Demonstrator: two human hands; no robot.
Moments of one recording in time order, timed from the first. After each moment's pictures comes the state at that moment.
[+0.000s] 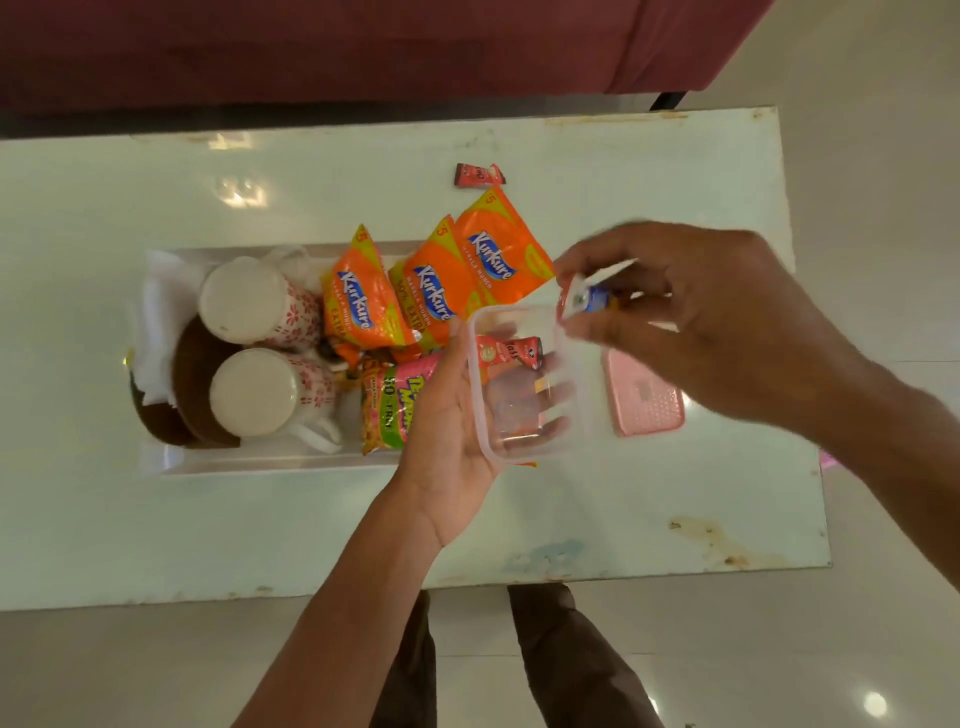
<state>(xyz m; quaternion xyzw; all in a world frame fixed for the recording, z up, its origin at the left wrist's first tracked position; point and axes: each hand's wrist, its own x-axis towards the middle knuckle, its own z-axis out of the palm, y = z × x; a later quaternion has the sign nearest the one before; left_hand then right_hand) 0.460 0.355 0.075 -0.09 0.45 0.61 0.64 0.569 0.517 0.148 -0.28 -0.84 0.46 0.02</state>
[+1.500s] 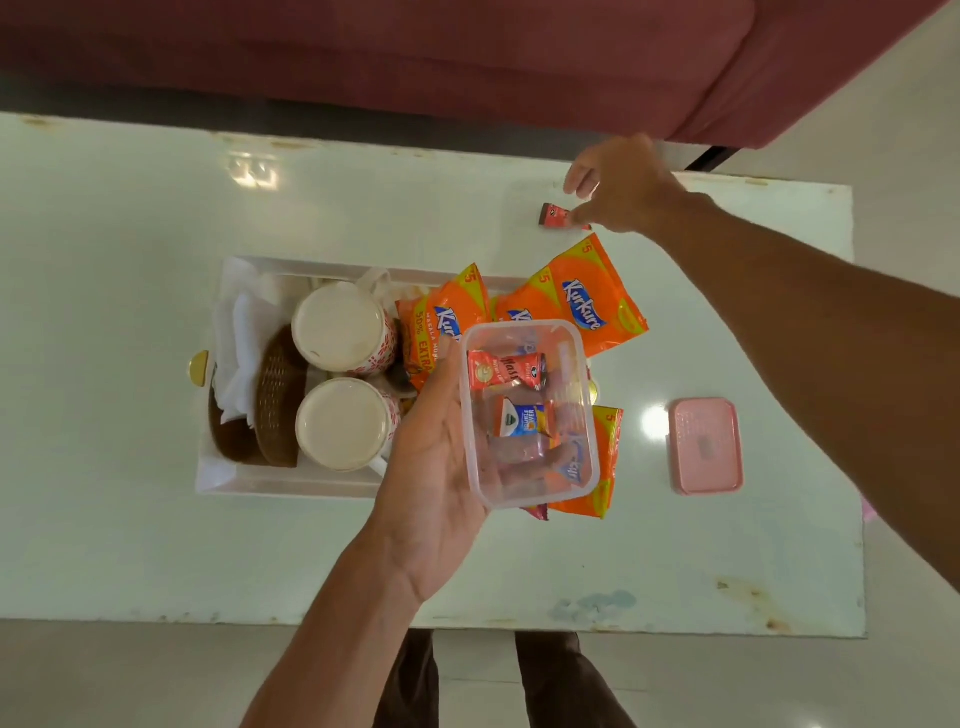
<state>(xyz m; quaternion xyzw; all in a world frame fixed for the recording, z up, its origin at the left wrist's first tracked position) 0.380 0.309 0.094 -0.10 0.40 0.65 0.64 0.370 0.623 0.019 -0.35 -0.90 0.25 -0.10</state>
